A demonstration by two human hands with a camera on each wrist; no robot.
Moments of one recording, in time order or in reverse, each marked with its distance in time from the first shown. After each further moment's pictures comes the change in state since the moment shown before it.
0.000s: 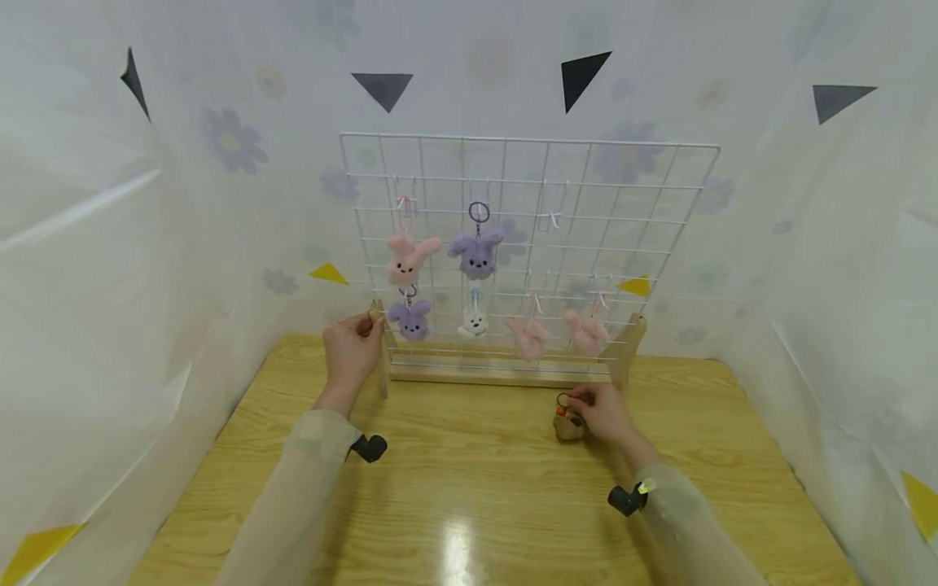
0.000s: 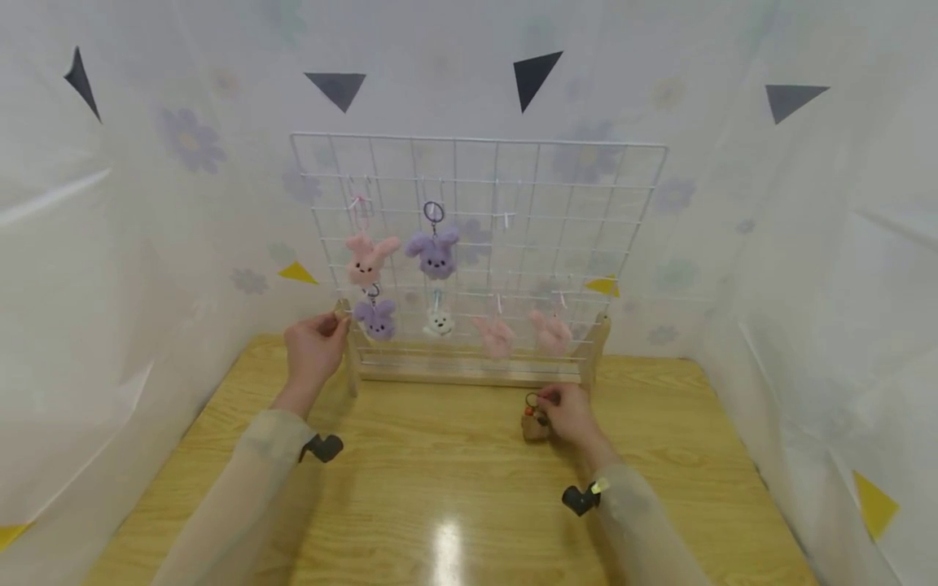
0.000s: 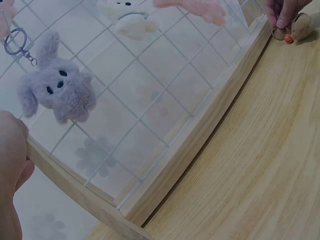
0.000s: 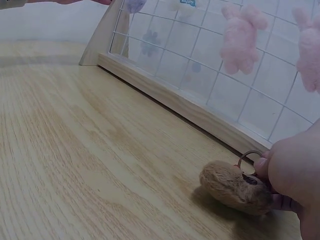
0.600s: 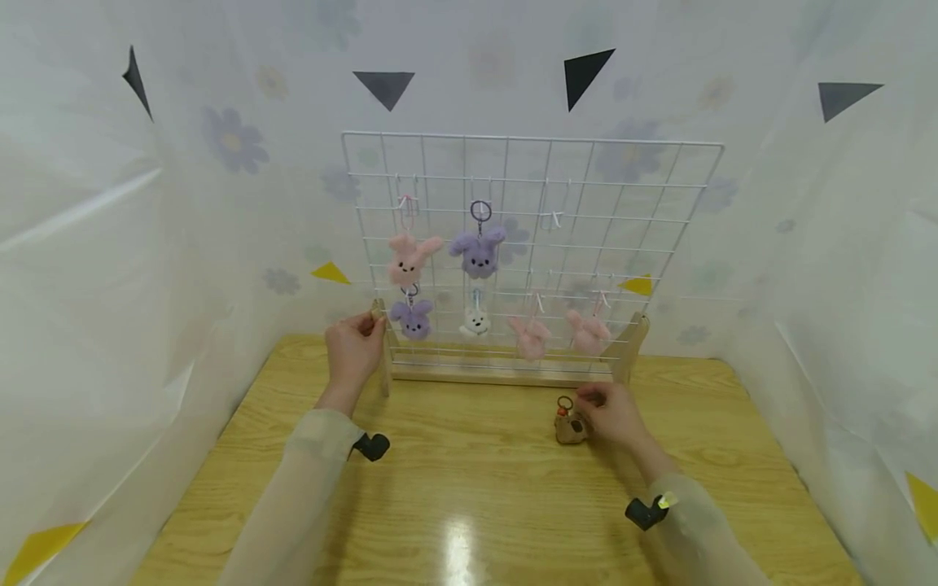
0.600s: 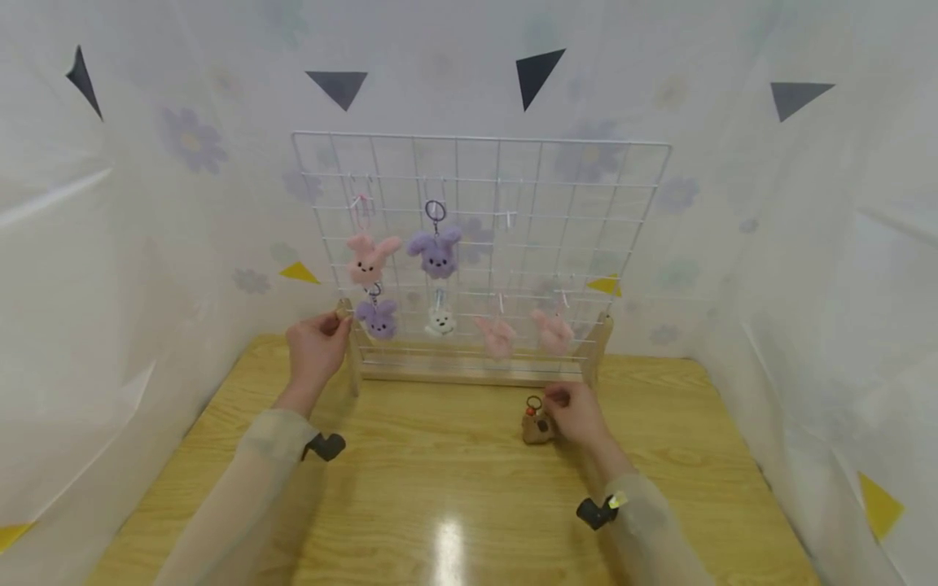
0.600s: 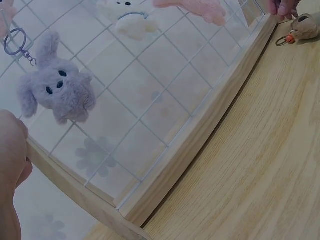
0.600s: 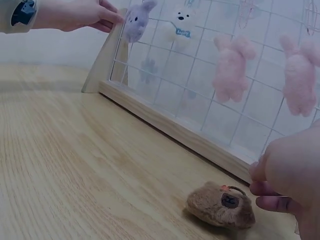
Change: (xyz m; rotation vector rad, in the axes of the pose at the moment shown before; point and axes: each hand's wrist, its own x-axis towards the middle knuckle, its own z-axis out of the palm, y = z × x) left_hand 0.000 0.001 0.000 0.001 0.008 0.015; right_hand -0.009 -0.007 -0.013 0.016 -0.003 -0.037
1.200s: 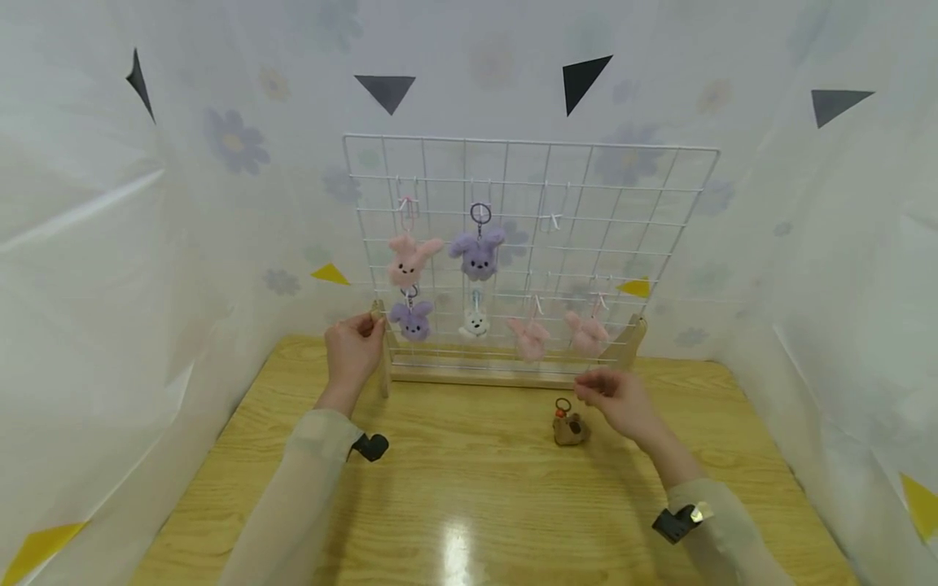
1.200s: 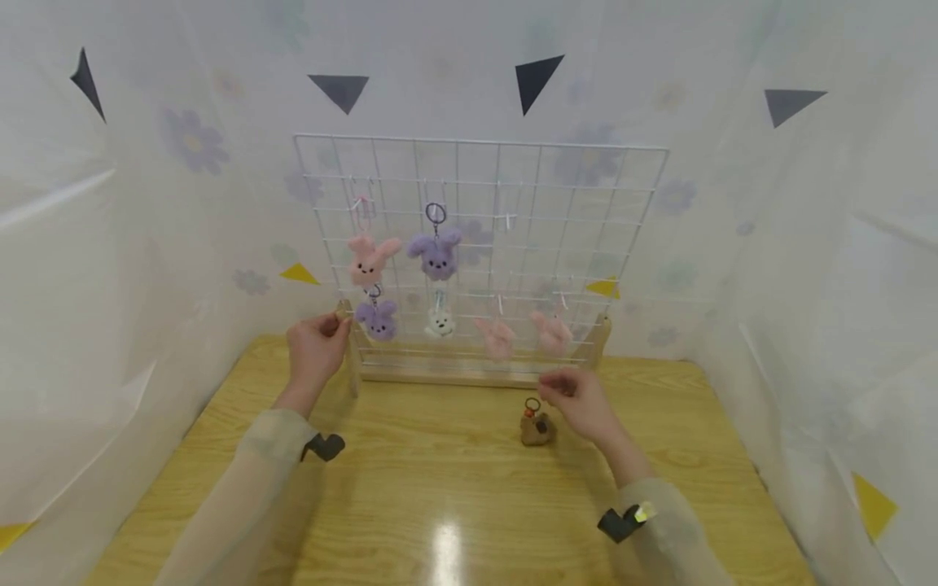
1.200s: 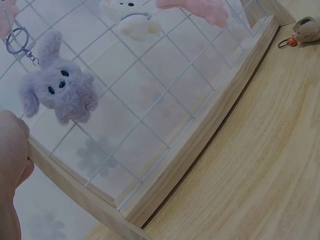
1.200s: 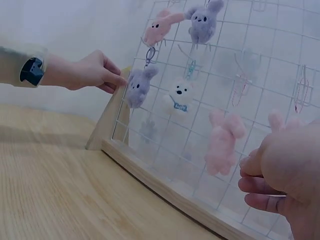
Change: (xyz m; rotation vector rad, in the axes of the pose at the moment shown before) left_hand 0.000 -0.001 -0.001 -0.015 -0.006 0.004; right_hand -0.011 -0.063 -0.037 0.193 -0.060 0.023
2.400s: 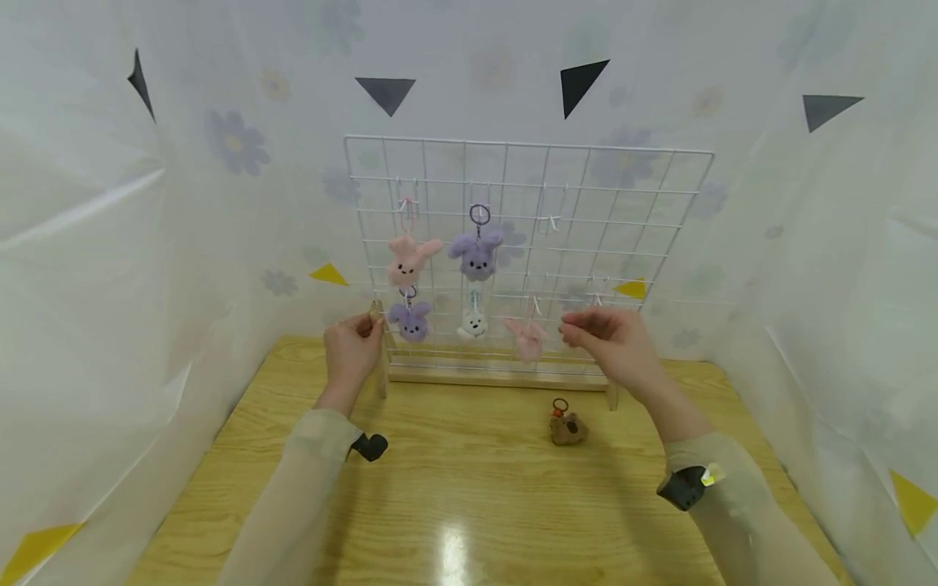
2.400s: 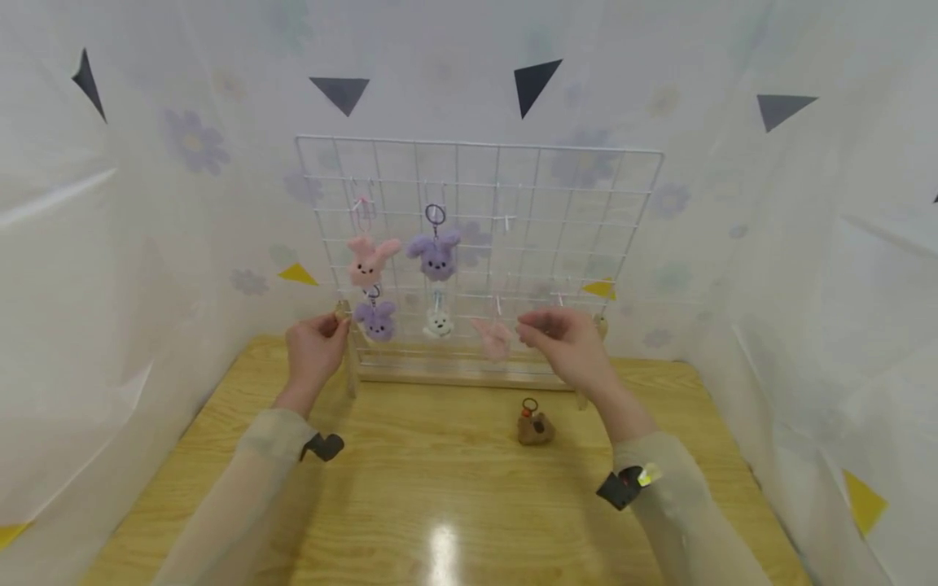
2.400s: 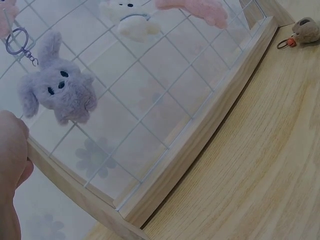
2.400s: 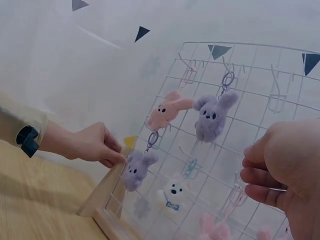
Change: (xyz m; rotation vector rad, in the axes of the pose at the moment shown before) left_hand 0.001 0.000 -0.001 0.016 0.003 0.006; right_hand 0.032 -0.112 -0.023 0.108 0.041 -0.233
